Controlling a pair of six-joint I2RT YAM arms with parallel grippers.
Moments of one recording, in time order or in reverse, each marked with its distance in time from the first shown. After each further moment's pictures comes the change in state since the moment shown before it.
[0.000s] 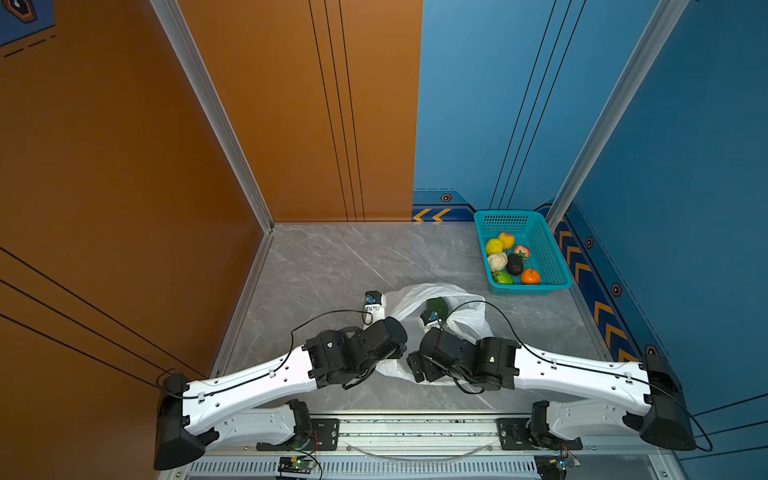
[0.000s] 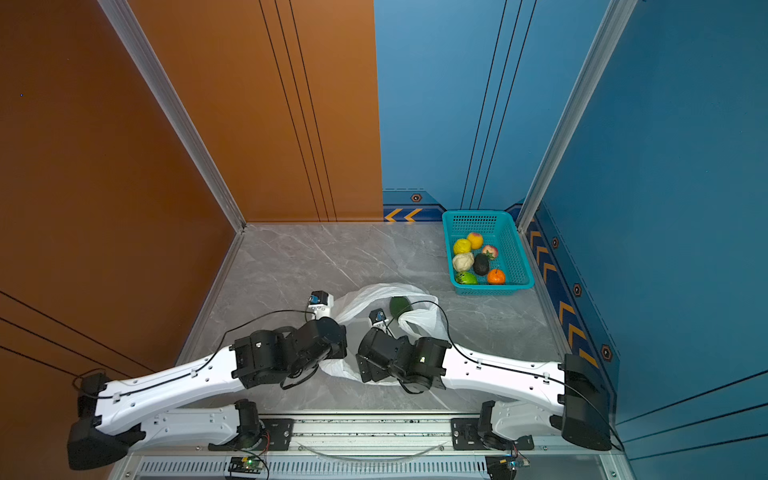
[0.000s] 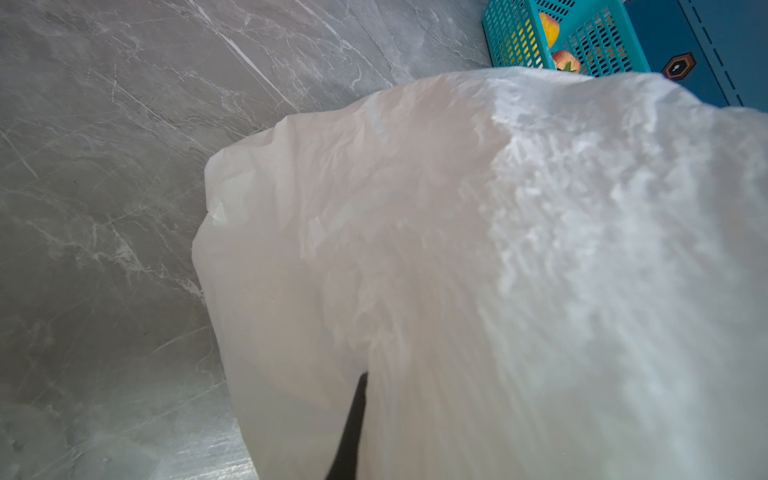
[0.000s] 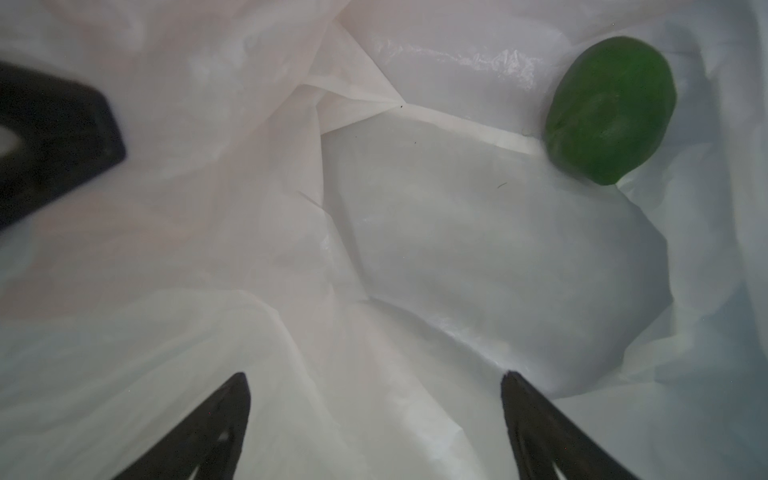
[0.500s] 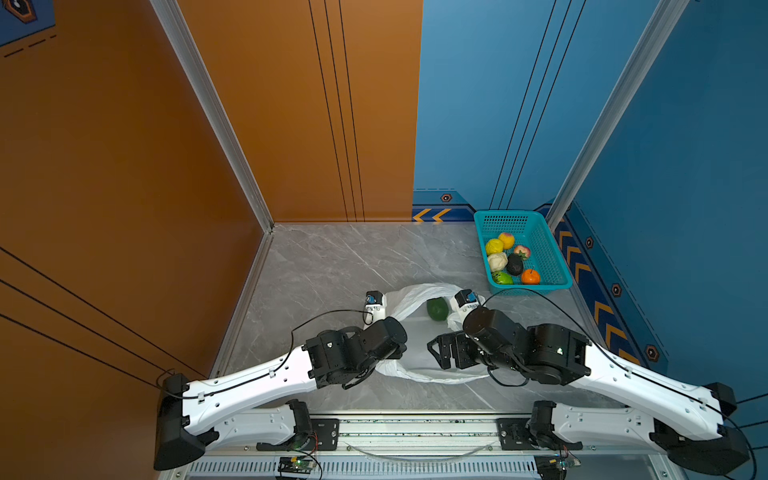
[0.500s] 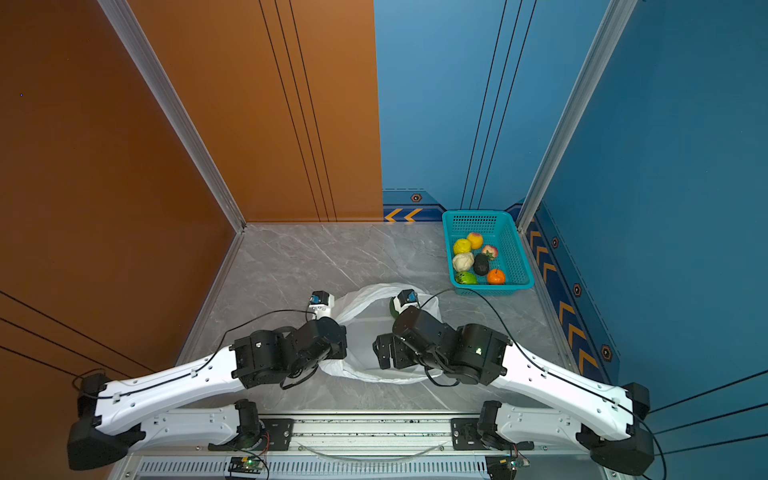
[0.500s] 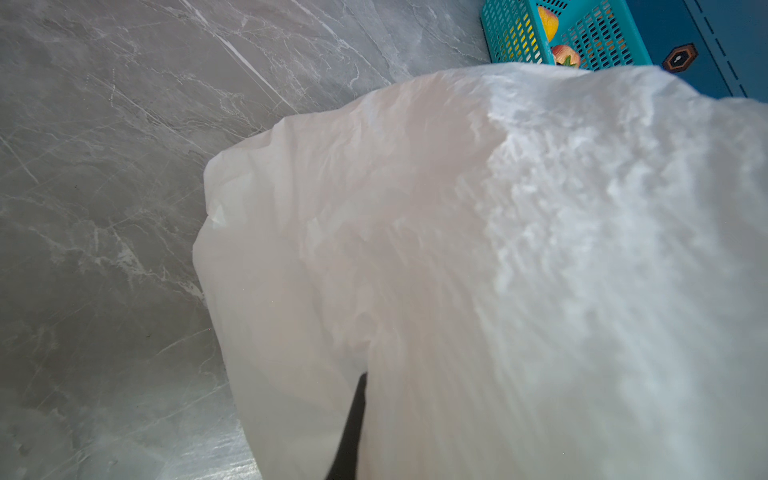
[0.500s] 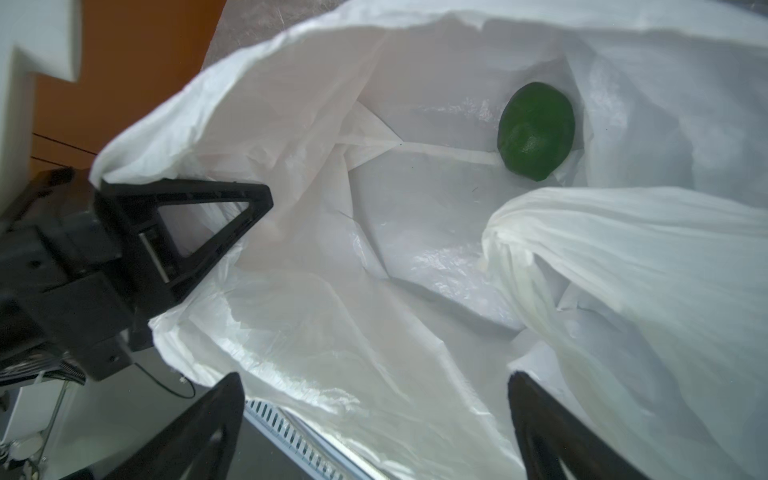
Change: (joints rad) left arm 0.001 0.000 0.000 0.000 0.004 0.019; right arm -0.071 -0.234 0.151 -0.275 -0.075 0.077
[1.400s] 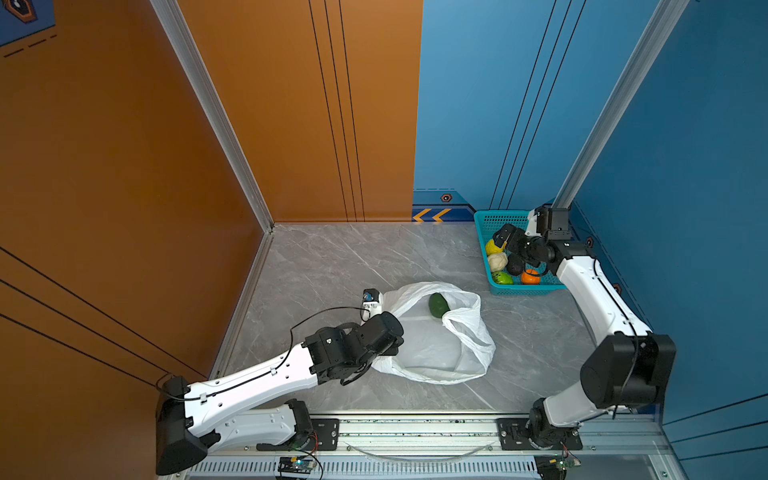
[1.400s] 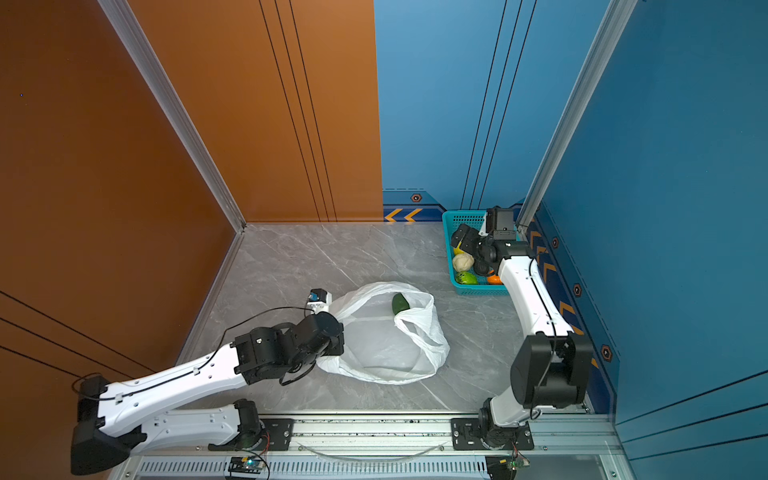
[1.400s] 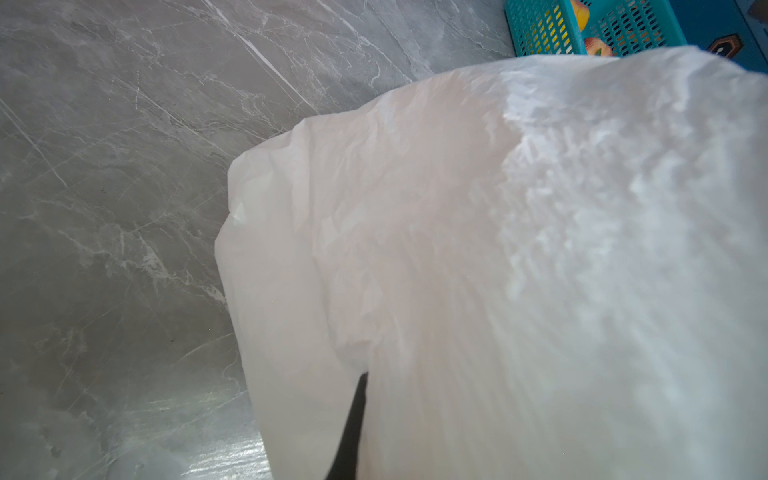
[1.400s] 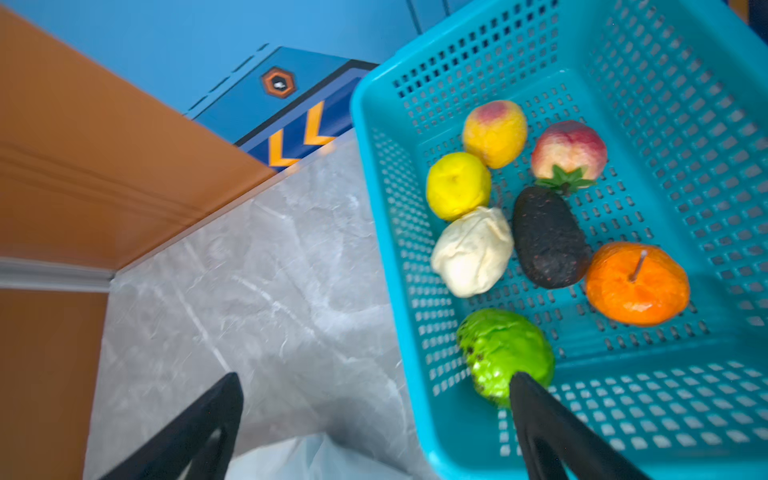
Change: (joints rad) left arm 0.054 0.002 -0.019 0.000 0.027 0.045; right arm -1.103 0.418 0.306 0.291 -0.380 -0.332
